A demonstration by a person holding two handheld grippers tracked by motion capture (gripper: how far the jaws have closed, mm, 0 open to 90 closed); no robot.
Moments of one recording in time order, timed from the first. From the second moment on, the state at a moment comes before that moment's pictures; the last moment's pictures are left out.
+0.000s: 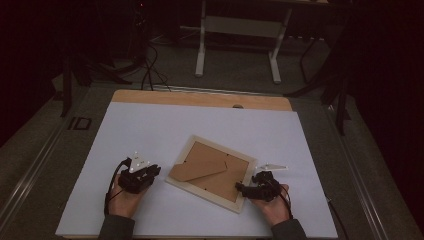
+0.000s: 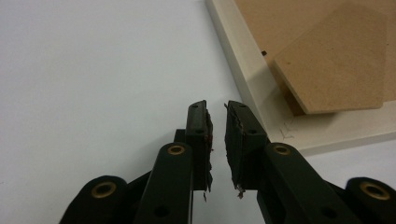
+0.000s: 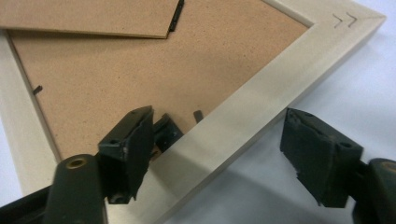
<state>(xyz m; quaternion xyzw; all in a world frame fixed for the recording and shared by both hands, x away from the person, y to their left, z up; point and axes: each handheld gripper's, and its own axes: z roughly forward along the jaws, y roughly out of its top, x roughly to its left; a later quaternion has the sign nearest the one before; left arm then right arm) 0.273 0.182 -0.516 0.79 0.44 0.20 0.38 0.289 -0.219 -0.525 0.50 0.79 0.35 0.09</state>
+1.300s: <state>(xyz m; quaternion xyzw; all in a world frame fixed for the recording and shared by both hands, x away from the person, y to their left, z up) 0.243 0.175 -0.520 0.84 0.38 0.18 0.35 0.304 -0.194 -0.520 0.52 0.77 0.35 0.11</state>
